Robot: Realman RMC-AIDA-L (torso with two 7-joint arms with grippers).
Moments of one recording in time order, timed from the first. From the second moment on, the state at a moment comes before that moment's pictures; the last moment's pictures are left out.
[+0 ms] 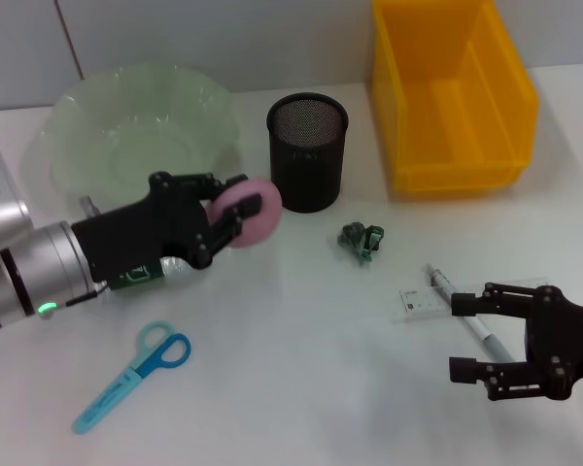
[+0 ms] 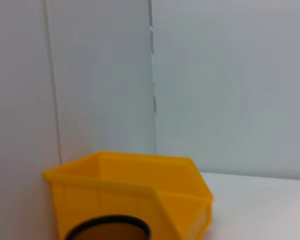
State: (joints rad) left arm -0.78 -2.04 -0.47 0.14 2.83 1.45 -0.68; right arm 0.38 2.05 -0.42 -0.63 -2.21 -1.90 1.18
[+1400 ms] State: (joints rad) left arm -0.77 -2.05 -0.34 0.22 2.43 1.36 -0.74; right arm 0.39 2.04 -0.34 -0.69 -2.15 -1.95 1.25
